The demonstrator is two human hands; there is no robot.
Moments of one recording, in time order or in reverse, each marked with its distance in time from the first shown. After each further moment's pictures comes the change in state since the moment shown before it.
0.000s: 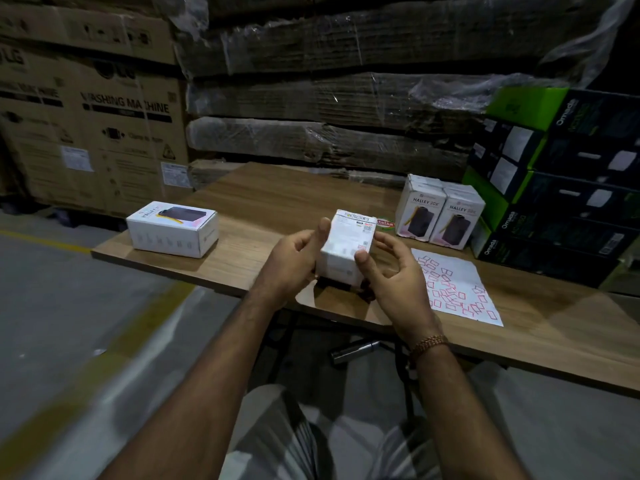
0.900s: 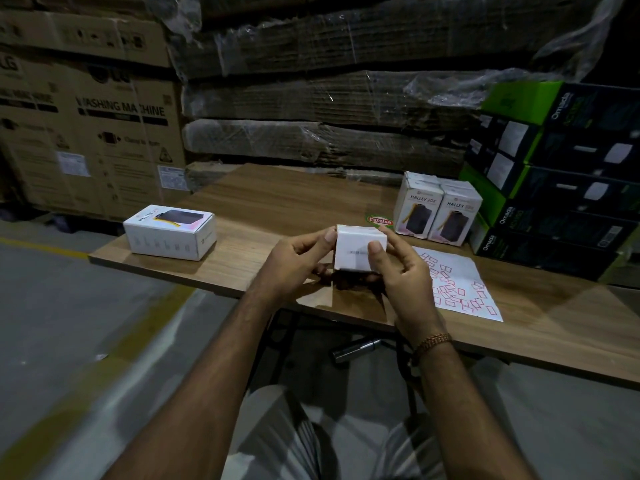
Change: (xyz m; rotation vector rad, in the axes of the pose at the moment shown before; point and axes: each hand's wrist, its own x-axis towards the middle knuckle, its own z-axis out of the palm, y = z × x) left_hand 0.001 -0.003 0.000 -0.041 -0.082 0.007; right_hand 0.000 -0.003 -0.003 0.175 0.045 0.086
